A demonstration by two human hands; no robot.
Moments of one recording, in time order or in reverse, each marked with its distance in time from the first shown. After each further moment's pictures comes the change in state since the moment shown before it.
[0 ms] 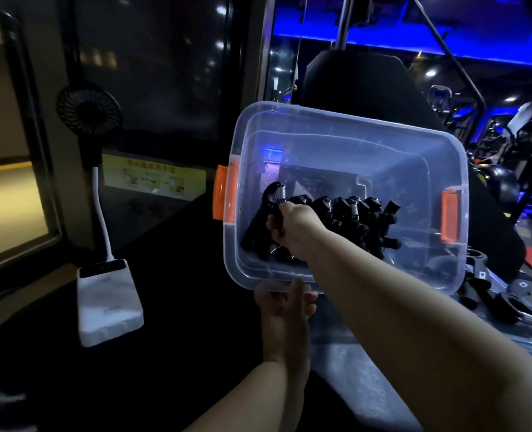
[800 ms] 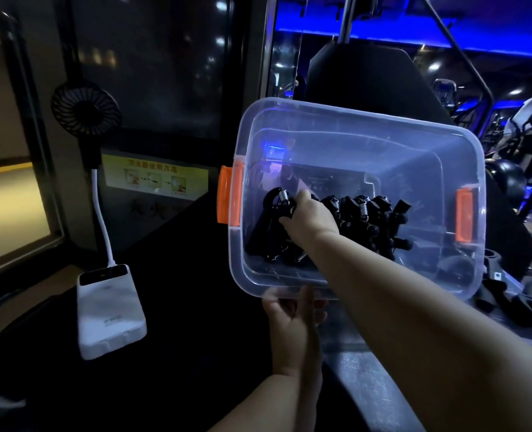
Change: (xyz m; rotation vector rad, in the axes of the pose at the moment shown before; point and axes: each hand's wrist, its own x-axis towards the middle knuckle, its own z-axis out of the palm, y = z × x) left_hand 0.004 0.000 -0.004 -0.027 -0.024 -0.059; right_hand 0.027 -0.001 -0.014 -1.221 0.217 -0.393
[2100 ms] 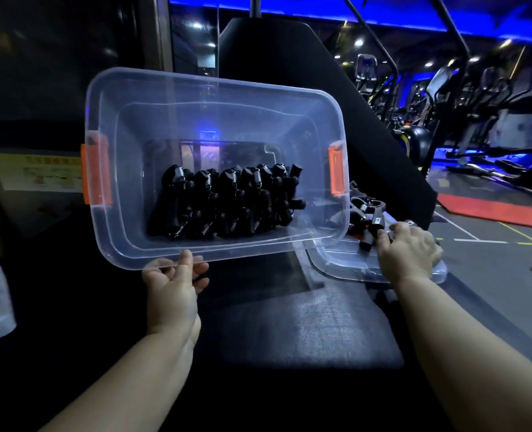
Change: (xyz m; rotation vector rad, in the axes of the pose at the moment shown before) left_hand -0.009 0.002 0.009 0.232 0.089 0.130; right_hand -0.115 0.322 -0.093 -0.272 0.419 0.510
